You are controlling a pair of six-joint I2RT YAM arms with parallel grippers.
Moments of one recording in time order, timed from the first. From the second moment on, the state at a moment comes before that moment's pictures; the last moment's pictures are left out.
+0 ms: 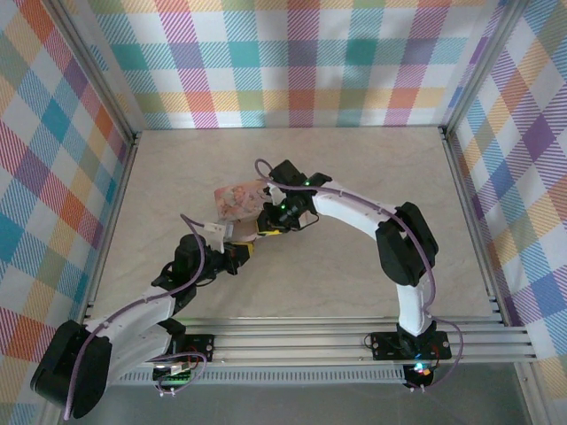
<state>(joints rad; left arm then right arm) -0.46 0.96 0.22 0.35 0.39 -0.47 0.76 1.97 1.59 -0.73 -0.50 0.62</state>
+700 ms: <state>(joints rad) -0.41 1.19 0.20 0.61 0.48 -0.55 0.74 1.97 1.63 -0.76 -0.59 0.68</state>
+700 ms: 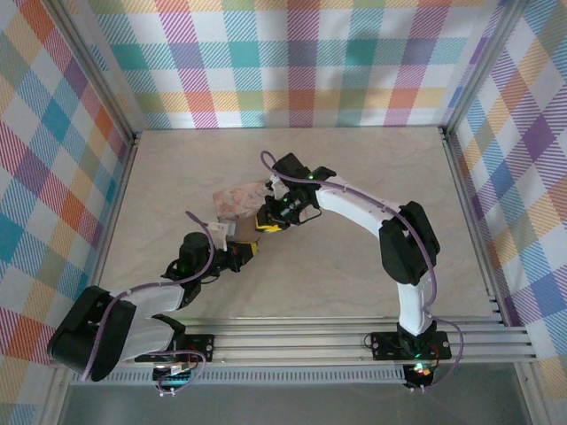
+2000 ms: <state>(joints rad) -0.39 1.10 0.20 0.60 0.42 -0.56 0.73 1.97 1.63 -0.72 -0.64 0.73</state>
